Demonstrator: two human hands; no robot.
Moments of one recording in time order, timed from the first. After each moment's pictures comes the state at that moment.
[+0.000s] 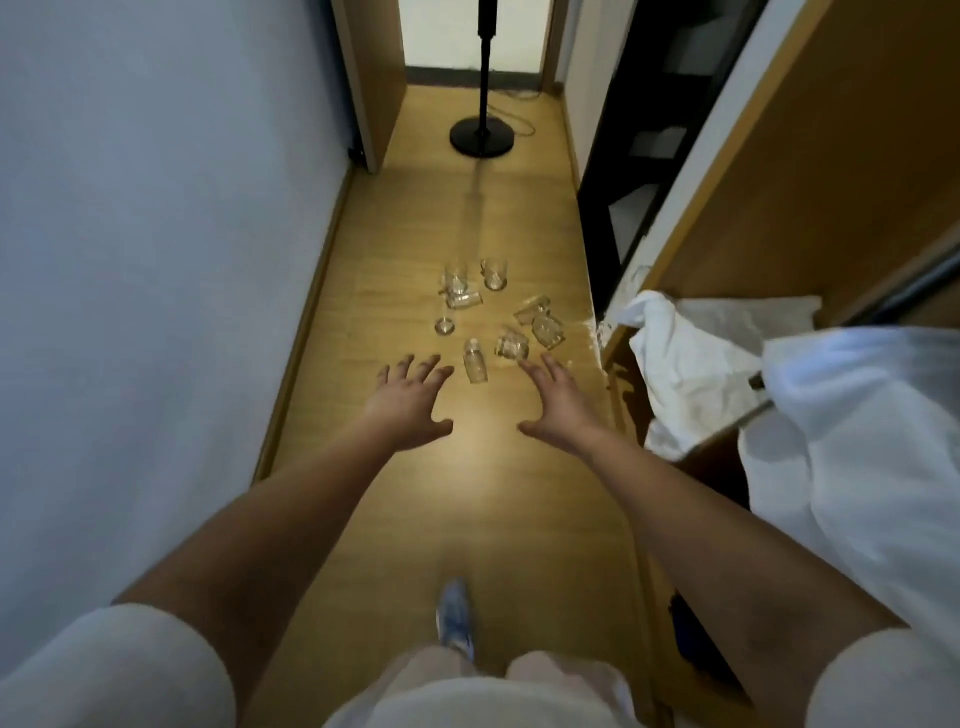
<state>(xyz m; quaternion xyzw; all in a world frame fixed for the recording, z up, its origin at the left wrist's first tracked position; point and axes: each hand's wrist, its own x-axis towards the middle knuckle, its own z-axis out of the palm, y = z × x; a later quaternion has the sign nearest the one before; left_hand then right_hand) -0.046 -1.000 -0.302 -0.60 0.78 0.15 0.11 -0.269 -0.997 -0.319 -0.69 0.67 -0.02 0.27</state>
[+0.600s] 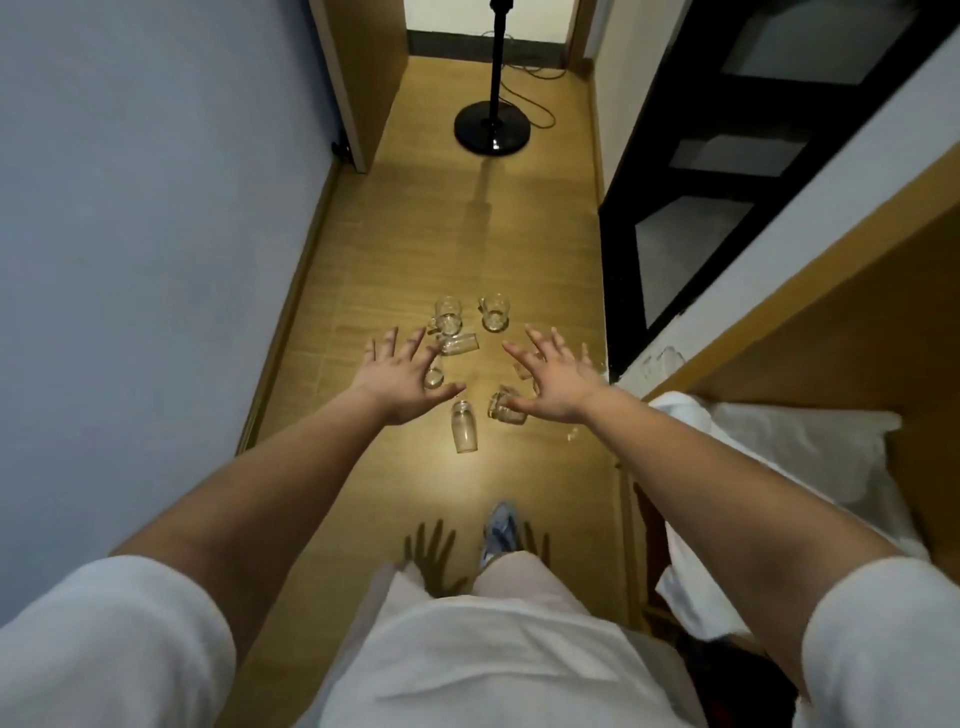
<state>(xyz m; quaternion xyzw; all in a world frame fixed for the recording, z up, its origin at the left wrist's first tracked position) -0.085 -1.392 -0.334 -0.62 0.74 0.19 0.15 -0.320 -1.411 -0.347 -0.78 0.56 0.15 0.21</state>
